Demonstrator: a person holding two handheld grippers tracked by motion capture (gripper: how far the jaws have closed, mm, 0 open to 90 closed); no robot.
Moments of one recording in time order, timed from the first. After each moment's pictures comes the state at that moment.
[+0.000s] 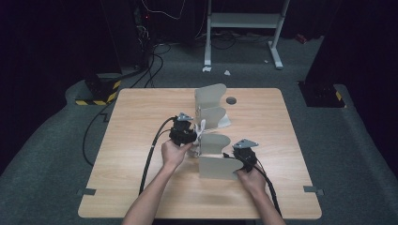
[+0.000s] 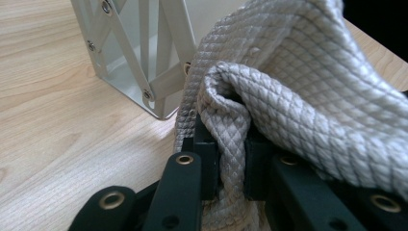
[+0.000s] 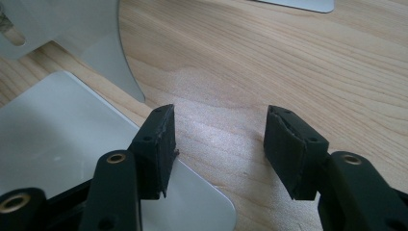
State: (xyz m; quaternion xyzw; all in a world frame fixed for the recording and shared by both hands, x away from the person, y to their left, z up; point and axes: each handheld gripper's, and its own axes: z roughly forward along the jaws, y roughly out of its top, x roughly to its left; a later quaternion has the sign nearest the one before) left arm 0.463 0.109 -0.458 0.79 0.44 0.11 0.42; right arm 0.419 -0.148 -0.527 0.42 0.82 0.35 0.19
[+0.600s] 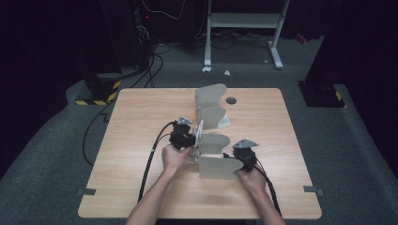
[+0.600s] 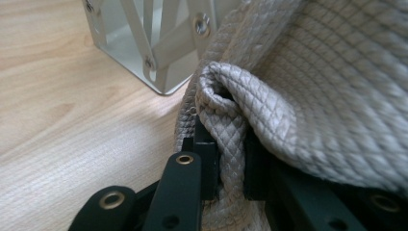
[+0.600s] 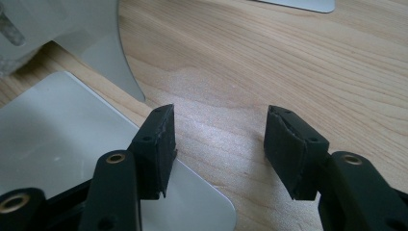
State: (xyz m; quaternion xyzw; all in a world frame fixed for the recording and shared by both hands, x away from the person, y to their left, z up) left arm 0.462 0.108 -0.478 0.78 0.46 0.09 0.40; right arm 0.419 -0.148 -0.527 0.41 0.82 0.35 0.19
